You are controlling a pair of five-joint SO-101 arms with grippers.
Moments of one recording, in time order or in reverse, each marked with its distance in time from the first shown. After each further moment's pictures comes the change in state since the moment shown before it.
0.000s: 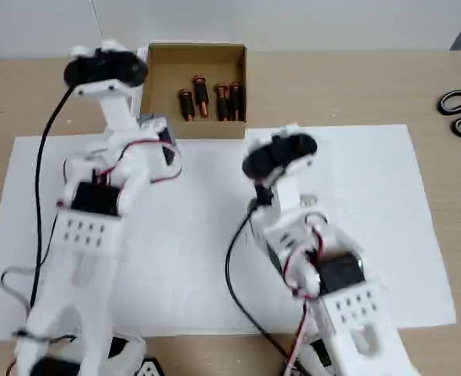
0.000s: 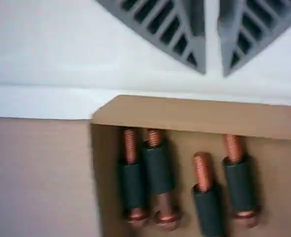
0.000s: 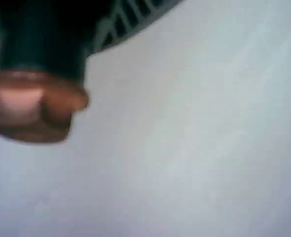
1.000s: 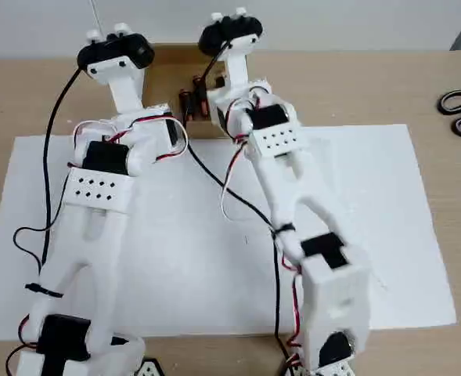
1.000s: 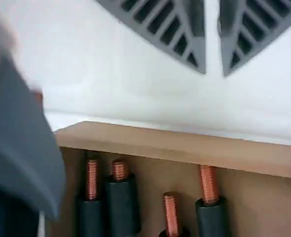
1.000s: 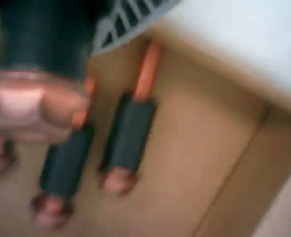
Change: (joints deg) left arm -0.3 13.3 -13.1 9.1 2.1; right arm 0.9 81.0 -75.0 -12.4 0.0
